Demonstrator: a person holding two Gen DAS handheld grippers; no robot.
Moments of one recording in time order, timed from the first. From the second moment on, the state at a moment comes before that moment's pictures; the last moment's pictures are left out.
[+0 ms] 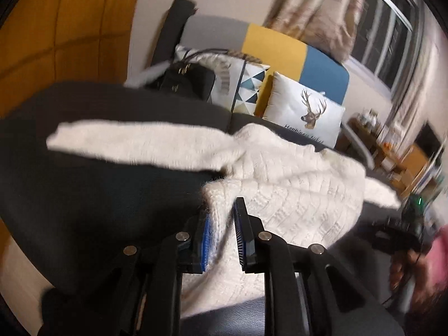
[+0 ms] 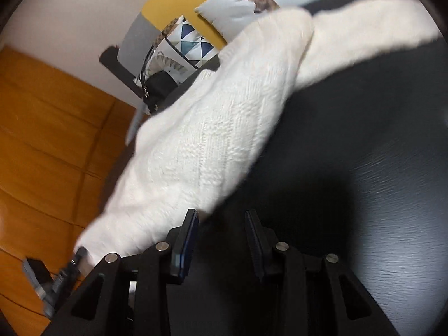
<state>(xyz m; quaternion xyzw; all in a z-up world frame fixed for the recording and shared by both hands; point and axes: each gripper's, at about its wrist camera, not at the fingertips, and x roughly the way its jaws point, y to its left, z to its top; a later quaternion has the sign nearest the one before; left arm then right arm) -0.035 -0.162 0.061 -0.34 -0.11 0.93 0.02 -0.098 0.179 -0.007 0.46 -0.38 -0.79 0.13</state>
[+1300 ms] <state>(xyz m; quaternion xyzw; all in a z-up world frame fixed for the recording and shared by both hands) -0.044 -0.162 0.066 -0.36 -0.33 0.85 0.18 -0.045 0.119 0.020 0.47 -0.29 -0.80 0.23</state>
